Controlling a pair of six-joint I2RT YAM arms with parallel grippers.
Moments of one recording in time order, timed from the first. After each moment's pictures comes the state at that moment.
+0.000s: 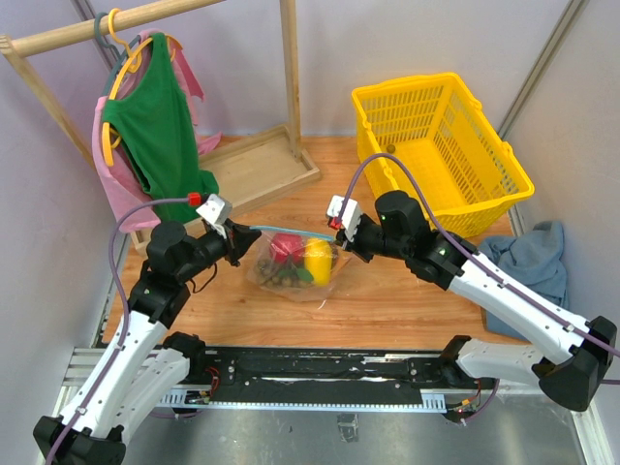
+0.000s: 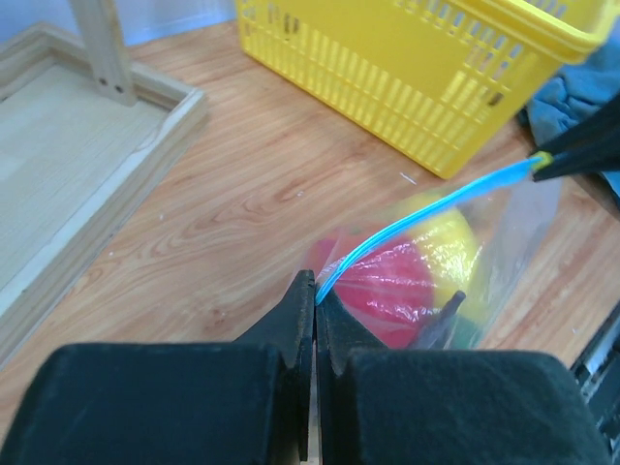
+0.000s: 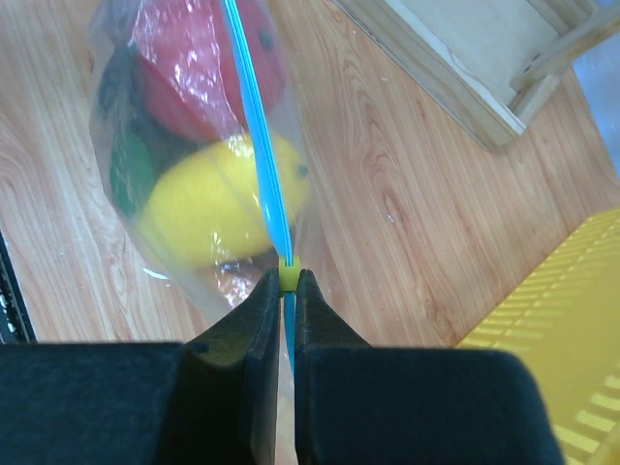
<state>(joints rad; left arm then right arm) -0.33 0.65 0.64 -0.13 0.39 -0.10 0.82 1.12 1.07 -0.46 -0.18 -0.43</state>
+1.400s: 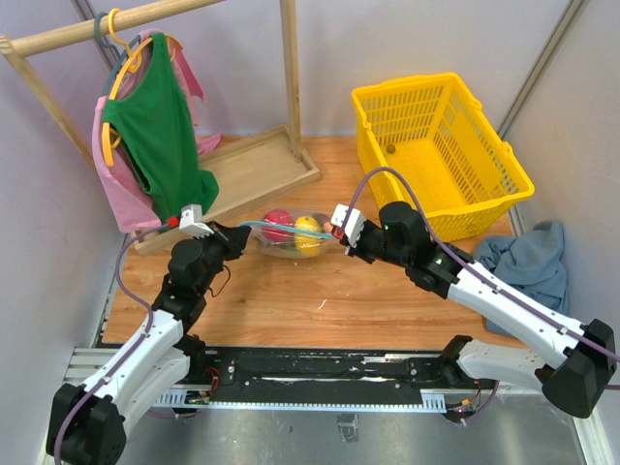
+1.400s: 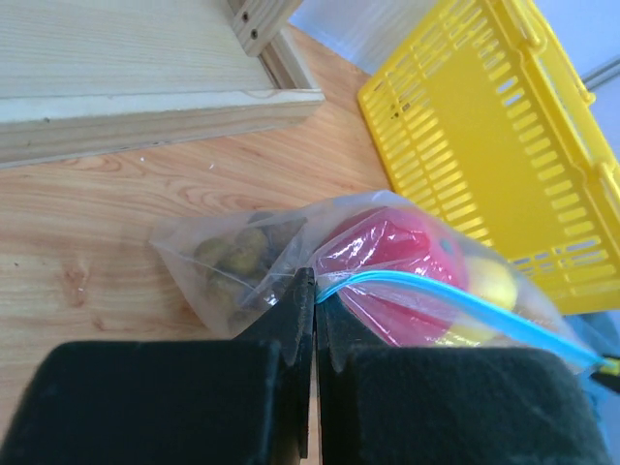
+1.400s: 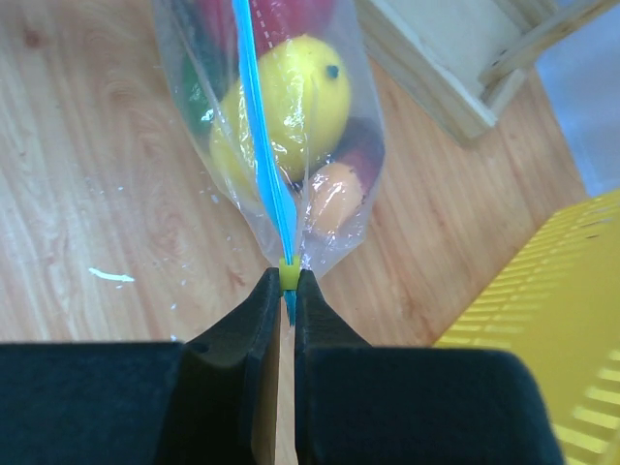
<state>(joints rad) -0.32 0.75 0.31 0.33 -0.05 -0.69 0.80 1.09 0.92 -0.28 -0.12 -0.51</state>
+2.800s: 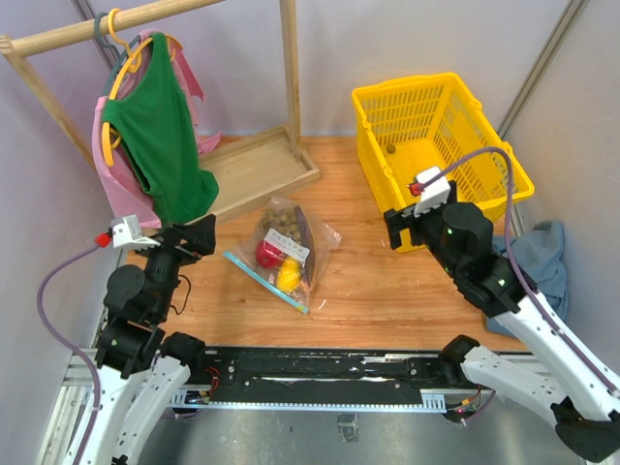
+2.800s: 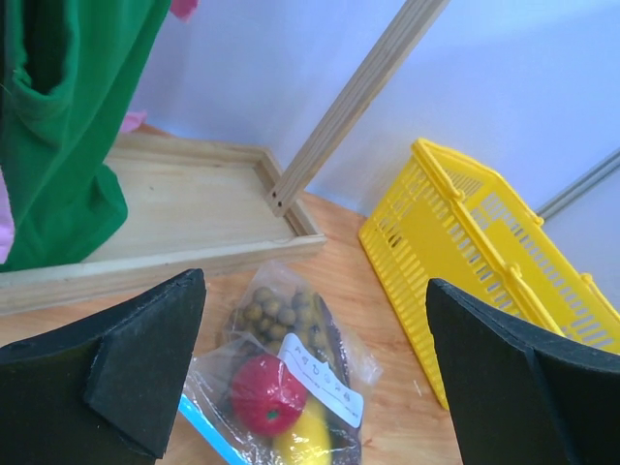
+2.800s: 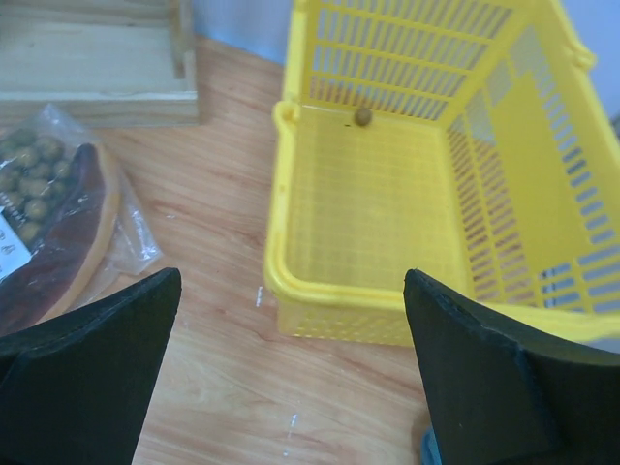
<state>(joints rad) -0.32 0.26 0.67 -0.30 -0.27 -0.55 0.68 0.75 0.97 -0.44 0.38 -0.12</state>
